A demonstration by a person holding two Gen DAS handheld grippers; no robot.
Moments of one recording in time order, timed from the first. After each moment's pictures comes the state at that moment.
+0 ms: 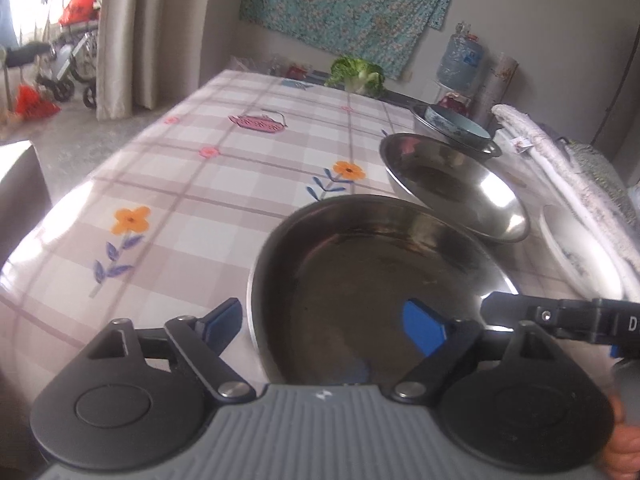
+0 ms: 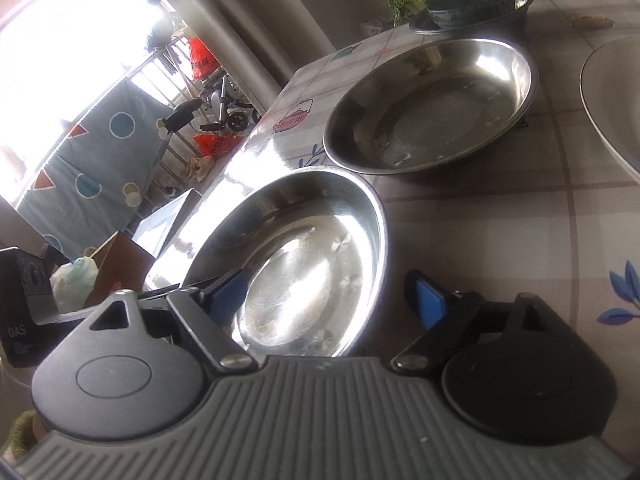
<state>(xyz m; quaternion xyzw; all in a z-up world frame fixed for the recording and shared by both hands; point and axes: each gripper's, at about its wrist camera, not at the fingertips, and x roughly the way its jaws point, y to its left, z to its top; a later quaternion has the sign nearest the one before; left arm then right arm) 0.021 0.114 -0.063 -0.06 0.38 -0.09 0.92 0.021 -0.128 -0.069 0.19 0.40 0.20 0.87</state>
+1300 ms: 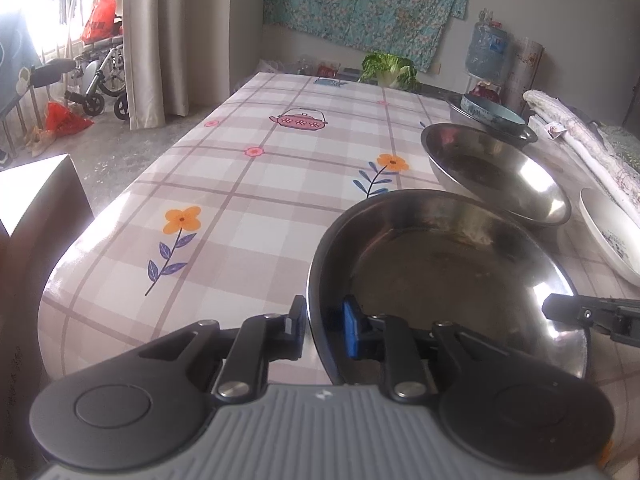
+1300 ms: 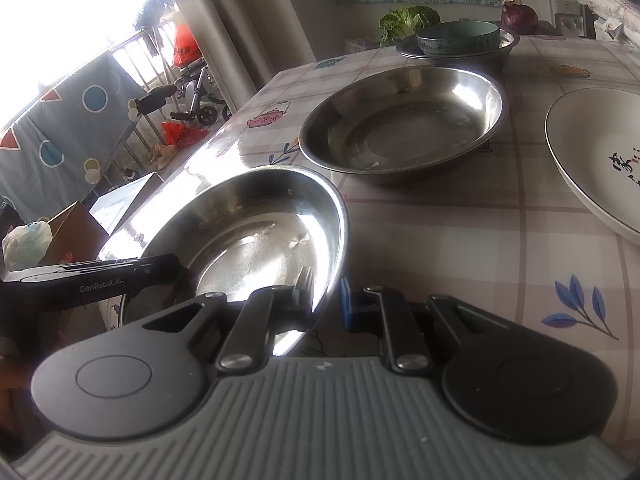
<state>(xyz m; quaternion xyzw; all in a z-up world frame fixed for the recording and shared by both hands) 0.018 0.126 -0.065 -0.02 0.39 -0.05 0.92 0.000 -0.128 -0.070 0.12 0.39 0.16 0.90</state>
